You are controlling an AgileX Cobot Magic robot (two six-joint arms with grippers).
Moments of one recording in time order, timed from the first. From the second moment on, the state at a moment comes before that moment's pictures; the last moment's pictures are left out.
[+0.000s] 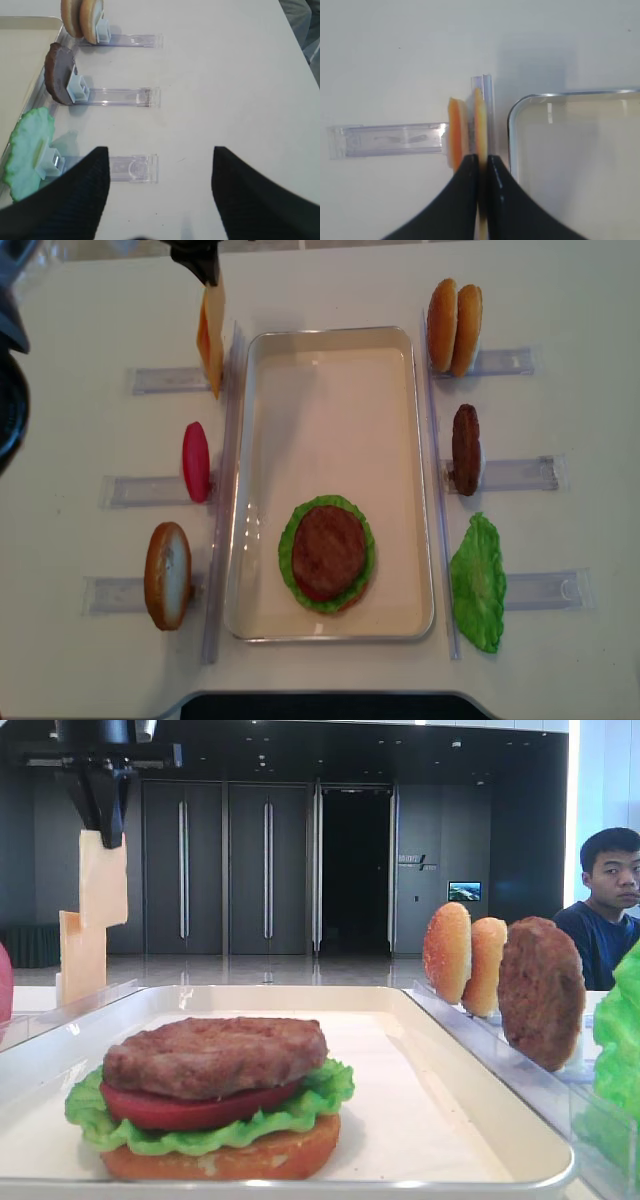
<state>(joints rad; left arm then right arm) -0.30 2.07 -1.98 0.16 1.23 -0.30 0.04 -0.01 -0.50 0.06 1.14 -0.07</state>
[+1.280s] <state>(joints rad) -0.38 1.63 -1.62 -0.13 1.24 -0.27 0.04 -0.01 -0.50 0.06 1.14 -0.07</state>
